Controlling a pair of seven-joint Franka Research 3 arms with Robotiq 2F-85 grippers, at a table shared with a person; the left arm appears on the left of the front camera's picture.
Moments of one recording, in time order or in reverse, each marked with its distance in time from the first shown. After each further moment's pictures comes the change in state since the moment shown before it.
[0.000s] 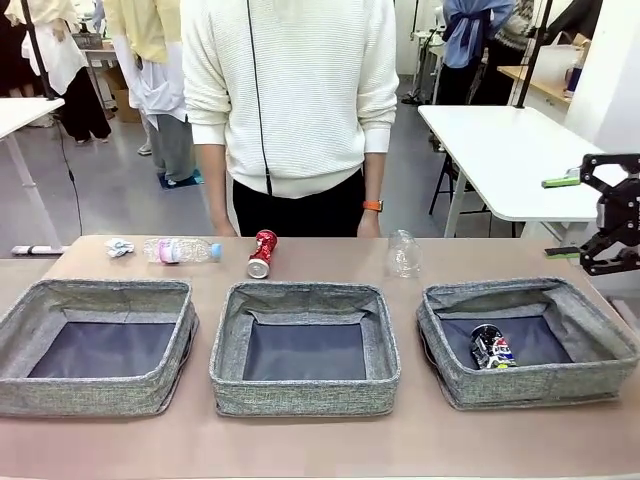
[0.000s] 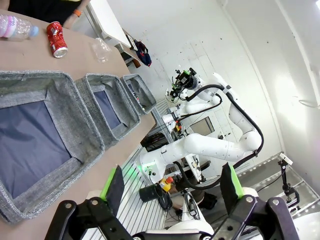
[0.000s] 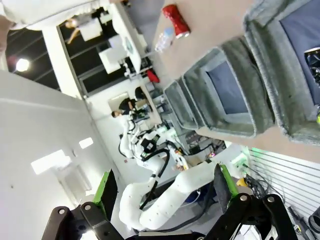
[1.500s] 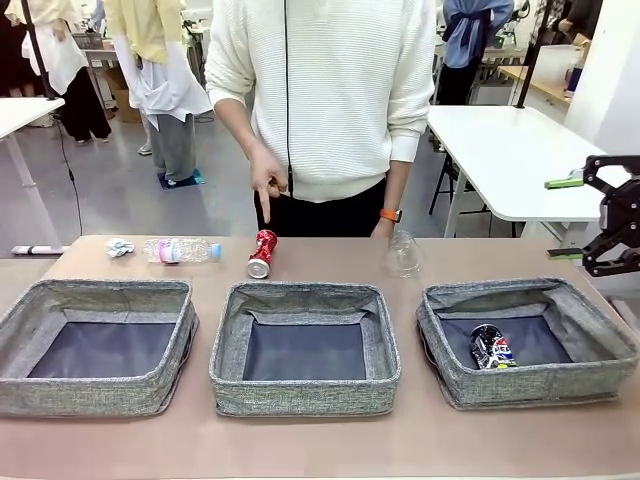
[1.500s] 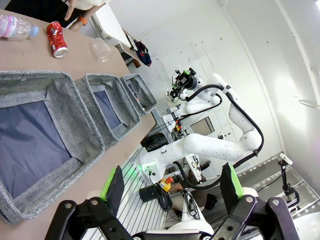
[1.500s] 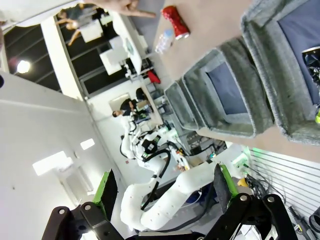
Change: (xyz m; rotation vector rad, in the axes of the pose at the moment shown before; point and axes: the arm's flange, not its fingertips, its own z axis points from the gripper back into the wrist) left arm 0.000 0.000 0.000 0.000 0.000 0.000; right arm 0.001 -0.002 0.002 0.003 -0.003 -0.007
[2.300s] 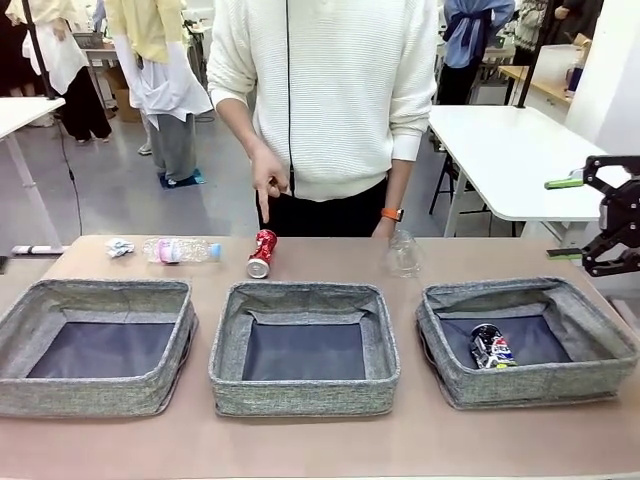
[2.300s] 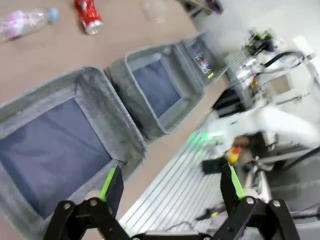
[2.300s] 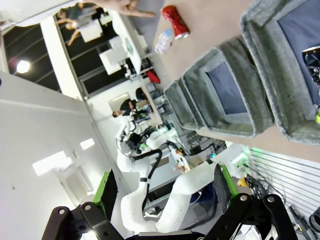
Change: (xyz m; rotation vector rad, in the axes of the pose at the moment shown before) left arm 0.075 -0.038 -0.157 0.434 0.360 -0.126; right arm 0.000 0.000 -0.001 -0.002 0.001 -0.001
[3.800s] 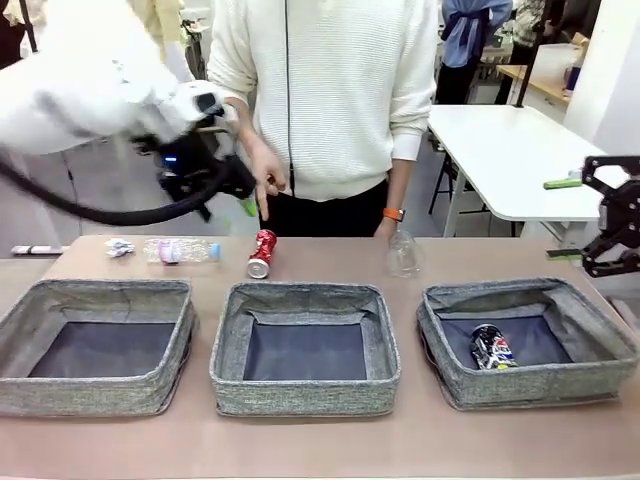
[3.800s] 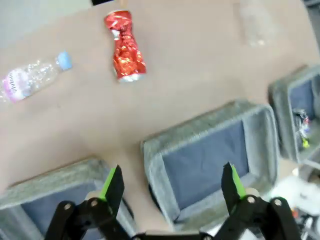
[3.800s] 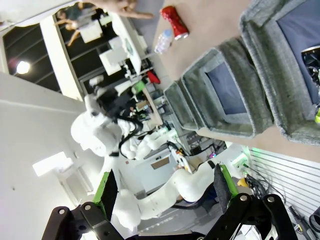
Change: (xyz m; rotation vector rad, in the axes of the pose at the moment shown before) left arm 0.228 -0.046 -0.254 0.591 0.226 0.176; right arm 0.000 -0.001 0.001 0.000 -0.003 -0.003
